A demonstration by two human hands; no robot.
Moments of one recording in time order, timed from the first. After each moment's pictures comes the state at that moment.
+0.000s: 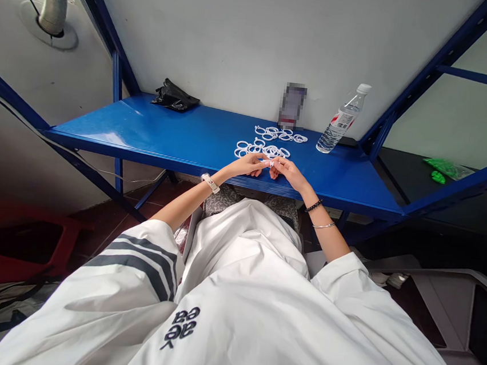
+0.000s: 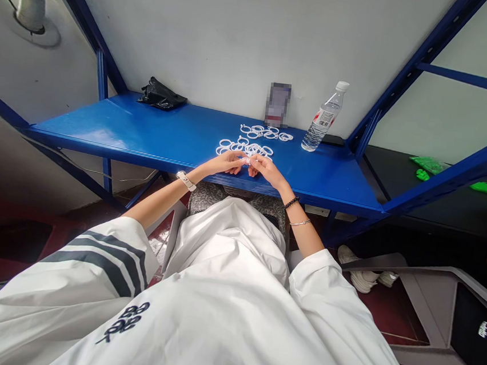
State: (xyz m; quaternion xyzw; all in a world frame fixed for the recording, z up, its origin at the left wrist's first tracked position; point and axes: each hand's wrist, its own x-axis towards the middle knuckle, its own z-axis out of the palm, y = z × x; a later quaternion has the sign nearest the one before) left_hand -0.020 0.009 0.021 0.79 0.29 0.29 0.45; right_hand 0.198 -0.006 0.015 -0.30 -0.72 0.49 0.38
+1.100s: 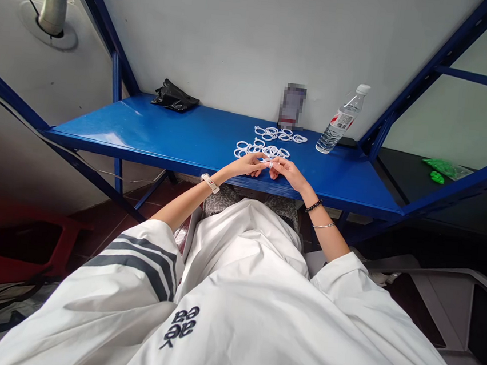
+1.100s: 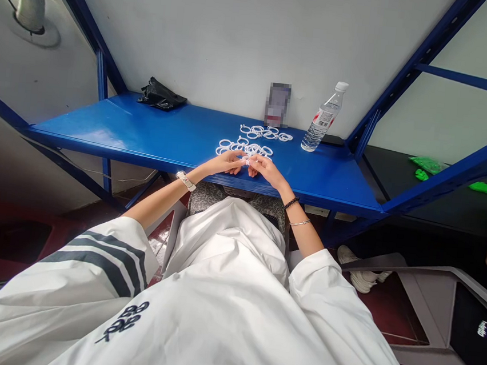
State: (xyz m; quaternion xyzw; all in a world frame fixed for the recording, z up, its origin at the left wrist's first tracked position) left_hand -0.020 0.007 0.023 0.79 0.31 0.29 0.45; right_hand 0.198 -0.009 0.017 -0.31 -0.72 0.48 0.38
